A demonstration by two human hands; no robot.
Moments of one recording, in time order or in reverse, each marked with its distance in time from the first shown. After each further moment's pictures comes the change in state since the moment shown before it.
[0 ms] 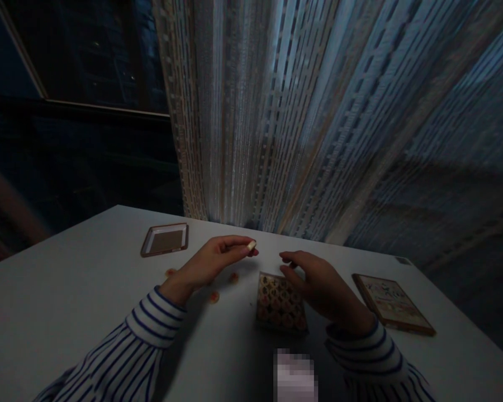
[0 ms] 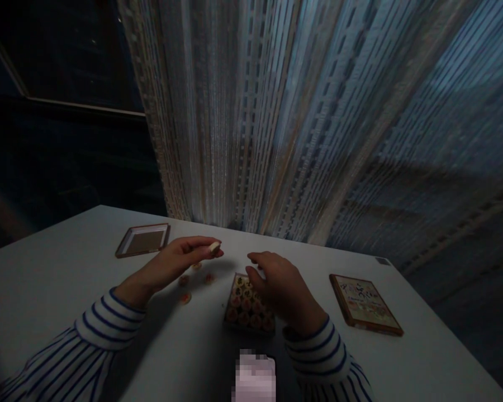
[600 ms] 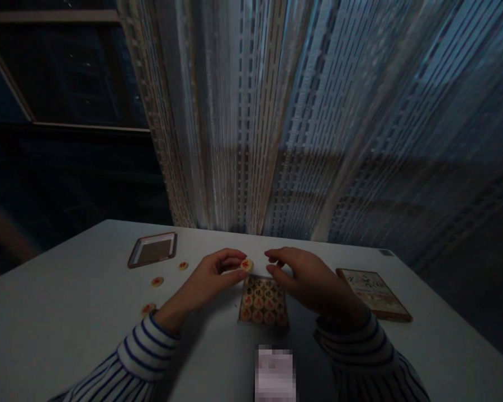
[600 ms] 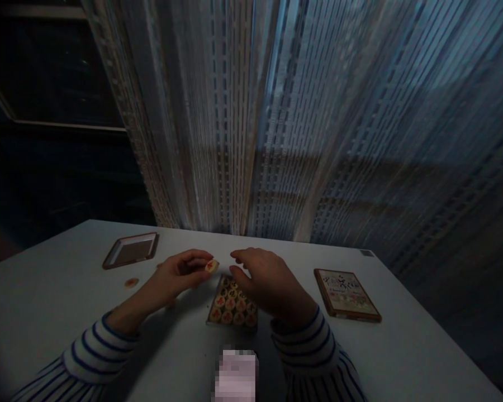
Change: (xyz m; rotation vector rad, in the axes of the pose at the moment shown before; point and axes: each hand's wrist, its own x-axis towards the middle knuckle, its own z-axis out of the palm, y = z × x) left_hand -0.008 -0.007 0.046 0.088 0.061 -0.009; right_hand -0.011 -0.003 -0.040 0.059 -0.051 -0.069
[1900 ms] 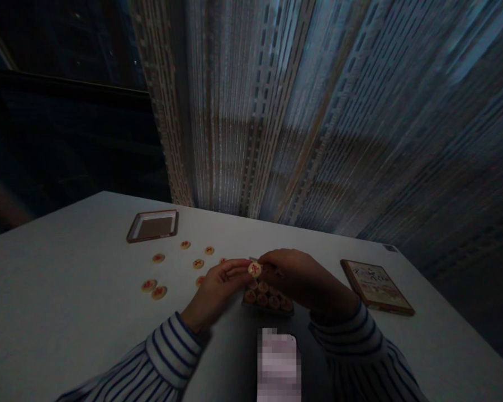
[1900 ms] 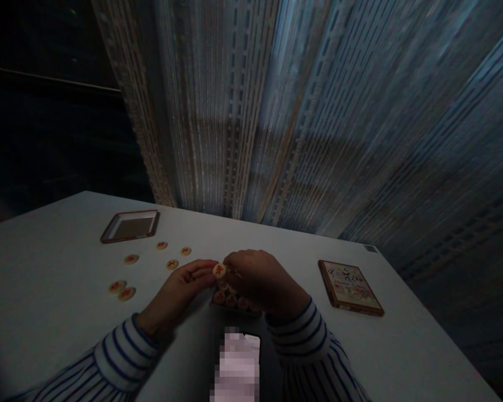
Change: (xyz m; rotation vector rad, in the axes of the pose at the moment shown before) left_hand -0.025 -0.057 0.019 -0.427 0.096 -0.161; right_hand 0.010 -0.006 0.032 -0.054 -0.305 -0.055
